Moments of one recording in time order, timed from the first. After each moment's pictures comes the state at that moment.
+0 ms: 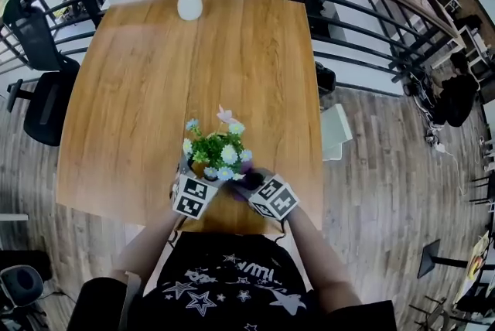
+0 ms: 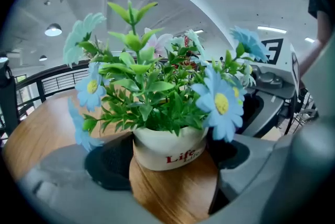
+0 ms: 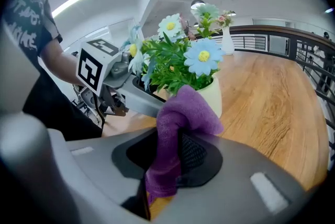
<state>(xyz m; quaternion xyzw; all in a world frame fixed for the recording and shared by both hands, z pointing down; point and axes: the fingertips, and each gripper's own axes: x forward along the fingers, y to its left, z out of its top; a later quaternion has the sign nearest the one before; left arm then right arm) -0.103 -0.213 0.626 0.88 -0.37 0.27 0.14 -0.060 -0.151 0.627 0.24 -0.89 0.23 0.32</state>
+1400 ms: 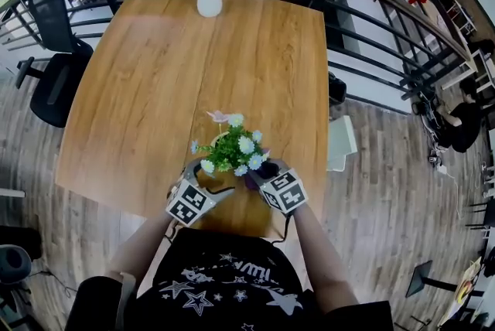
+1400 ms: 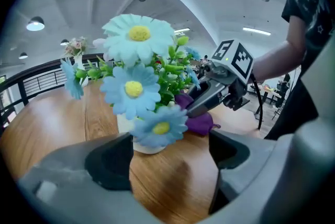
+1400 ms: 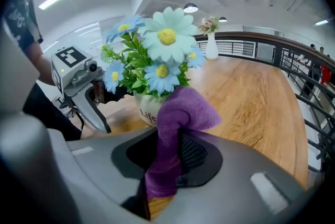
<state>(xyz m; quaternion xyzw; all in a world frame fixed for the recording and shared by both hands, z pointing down) -0.096 -0.168 0.624 0.91 -0.28 0.29 0.13 -0.021 -0.196 0.628 0.31 -0.87 0.21 0.33</state>
